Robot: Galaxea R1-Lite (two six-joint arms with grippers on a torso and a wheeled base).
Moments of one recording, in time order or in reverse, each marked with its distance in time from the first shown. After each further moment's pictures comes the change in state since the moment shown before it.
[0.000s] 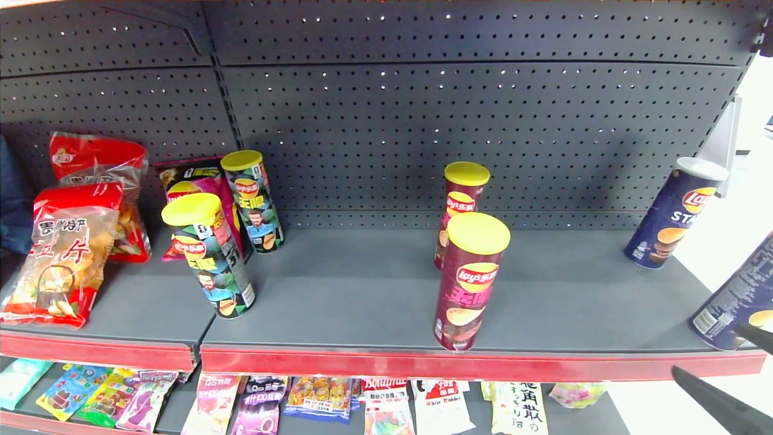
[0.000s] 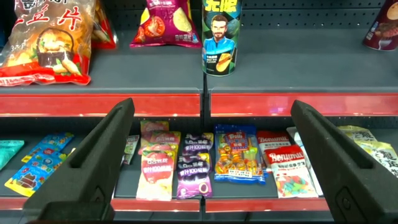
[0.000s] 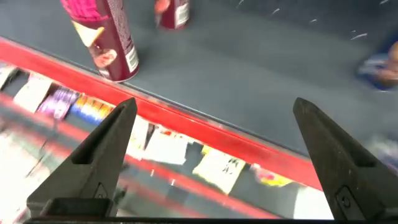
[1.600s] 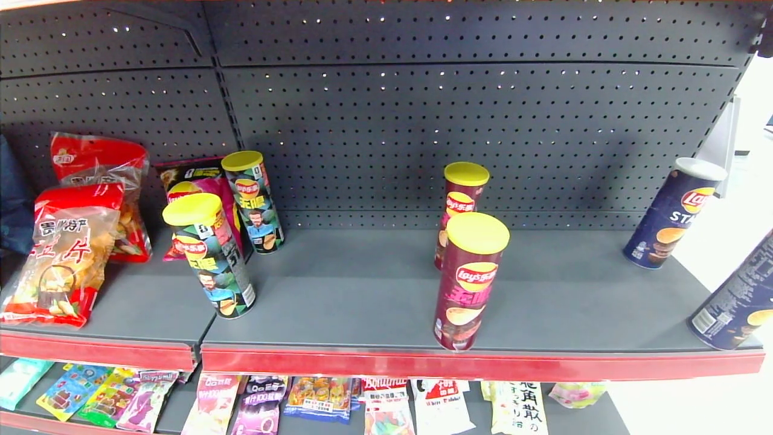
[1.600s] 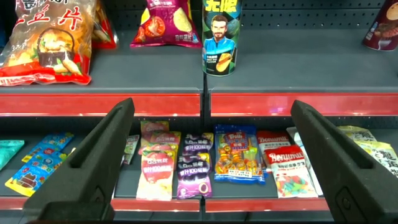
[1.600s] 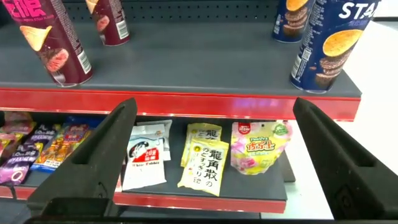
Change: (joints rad) left arm 0.000 0.000 0.000 0.000 0.000 0.000; right arm -0.119 -0.702 0.174 0.327 -0.153 0.147
